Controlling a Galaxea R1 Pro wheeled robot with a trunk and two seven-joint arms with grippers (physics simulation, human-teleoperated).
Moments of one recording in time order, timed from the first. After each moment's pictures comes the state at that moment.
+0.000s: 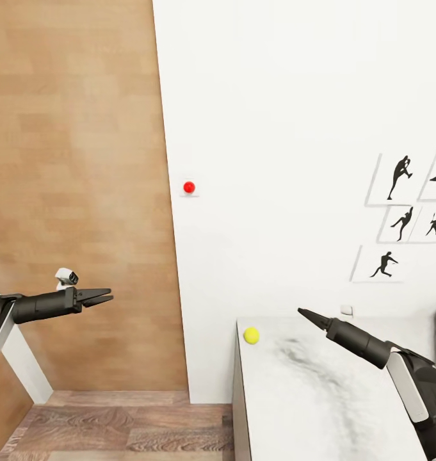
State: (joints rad) left arm -0.76 0.49 0.18 -0.88 0.12 0.93 -1.57; right arm -0.40 -0.26 -0.24 -1.21 -0.53 0.63 1.02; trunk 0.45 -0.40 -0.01
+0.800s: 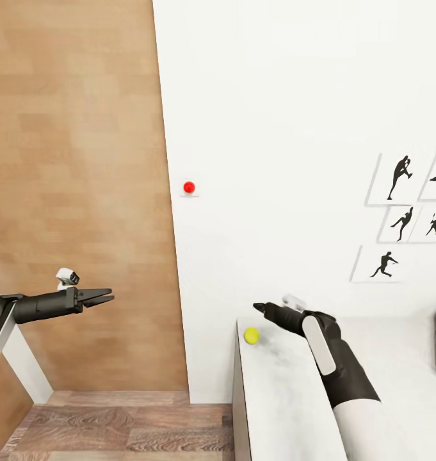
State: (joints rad) left arm -0.76 0.48 0.17 -0.88 0.12 0.93 -1.57; right arm -0.60 0.04 -0.05 -1.14 -0.54 0.79 -0.05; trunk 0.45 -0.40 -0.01
